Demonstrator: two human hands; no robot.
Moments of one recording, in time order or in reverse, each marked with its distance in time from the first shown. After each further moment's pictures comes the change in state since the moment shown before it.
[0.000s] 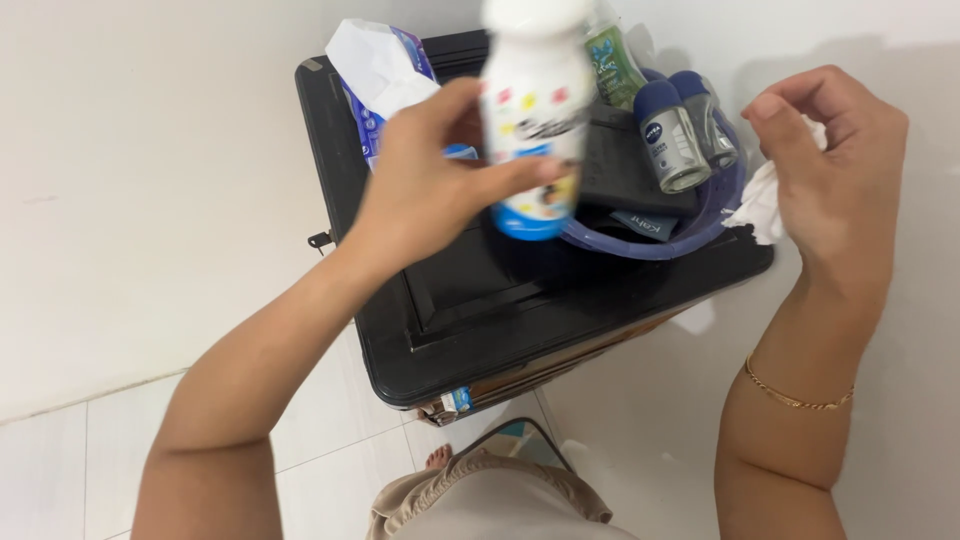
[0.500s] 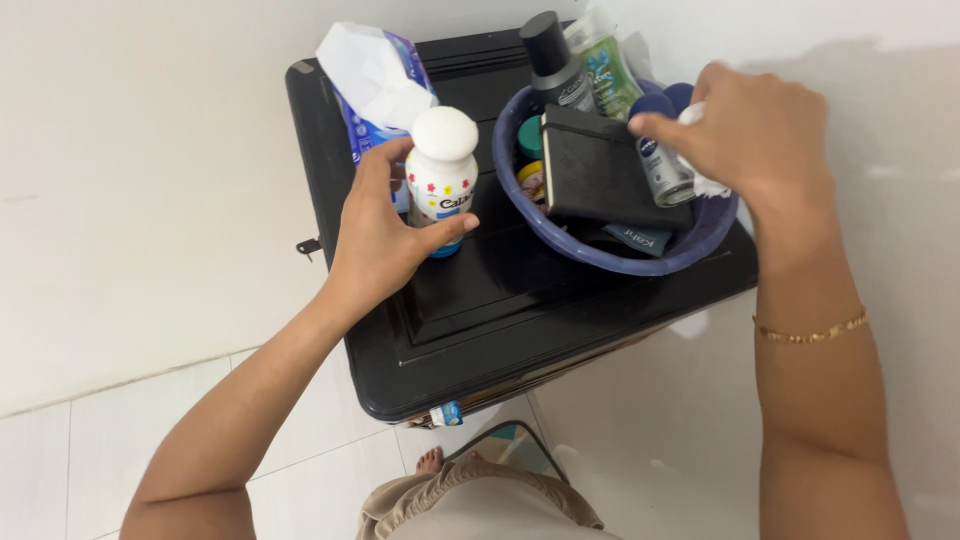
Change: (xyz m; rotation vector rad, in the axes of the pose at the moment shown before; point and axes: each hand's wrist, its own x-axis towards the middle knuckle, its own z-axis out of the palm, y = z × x) left_hand -0.046 -0.062 0.000 0.315 0.206 -0.118; right_hand 0.062 0.066 0.037 -1.049 -0.374 -0.046
